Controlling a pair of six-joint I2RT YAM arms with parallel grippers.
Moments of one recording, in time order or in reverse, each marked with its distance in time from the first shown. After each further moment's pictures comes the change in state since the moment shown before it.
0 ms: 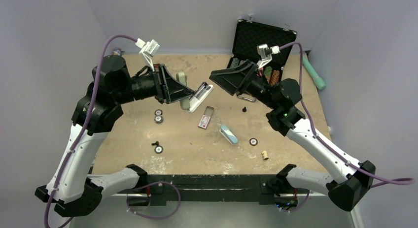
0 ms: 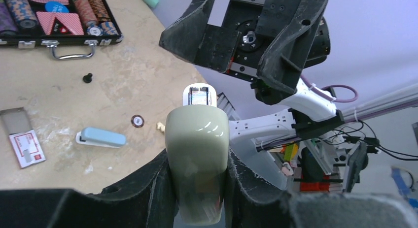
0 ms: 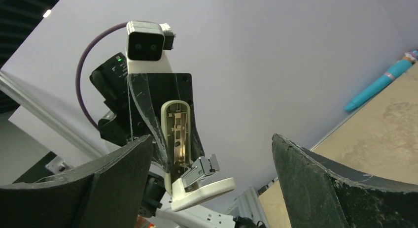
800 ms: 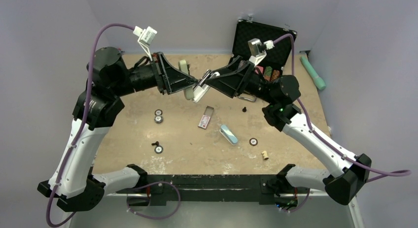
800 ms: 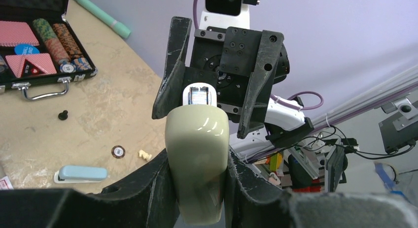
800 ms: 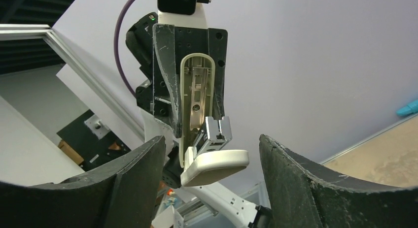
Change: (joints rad) left arm 0.000 0.062 0.084 0.139 0.061 -0.081; right arm 0.019 0.081 0.084 0.115 -0.198 0.050
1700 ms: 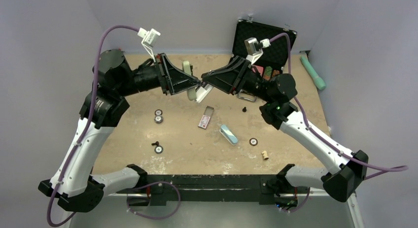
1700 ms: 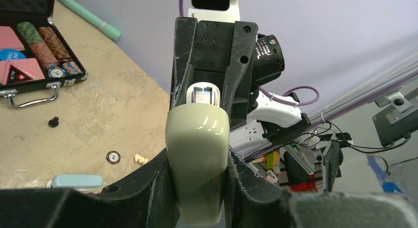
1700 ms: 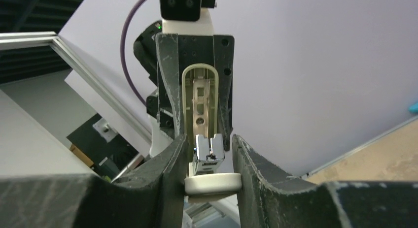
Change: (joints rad) left arm 0.000 -0.012 -0.093 0.135 0.032 -0.021; right arm 0.005 0.034 0.013 0.025 0.000 0.043
